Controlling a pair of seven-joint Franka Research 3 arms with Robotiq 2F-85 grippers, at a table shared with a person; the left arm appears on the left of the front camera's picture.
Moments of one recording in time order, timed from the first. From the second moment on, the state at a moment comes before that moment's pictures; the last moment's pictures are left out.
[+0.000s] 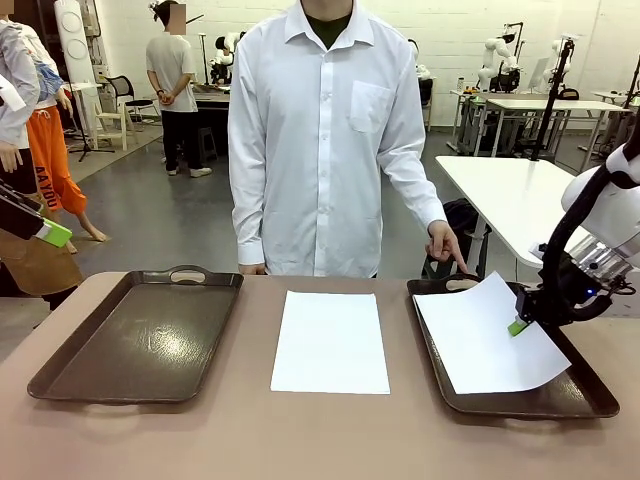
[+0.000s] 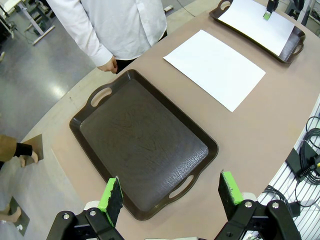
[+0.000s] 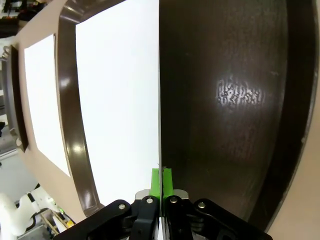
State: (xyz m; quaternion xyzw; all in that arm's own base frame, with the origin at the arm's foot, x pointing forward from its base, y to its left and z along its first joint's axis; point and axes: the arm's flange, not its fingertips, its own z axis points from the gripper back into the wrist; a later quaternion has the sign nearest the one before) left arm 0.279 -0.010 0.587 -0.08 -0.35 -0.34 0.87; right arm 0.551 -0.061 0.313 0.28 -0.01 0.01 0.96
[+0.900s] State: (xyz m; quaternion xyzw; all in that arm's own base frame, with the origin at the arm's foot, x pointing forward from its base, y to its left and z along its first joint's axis) left arm 0.279 -0.010 0.587 -0.08 -0.35 -0.34 0.87; right arm 0.550 -0.073 0.324 0.25 -0.03 -0.01 0.97
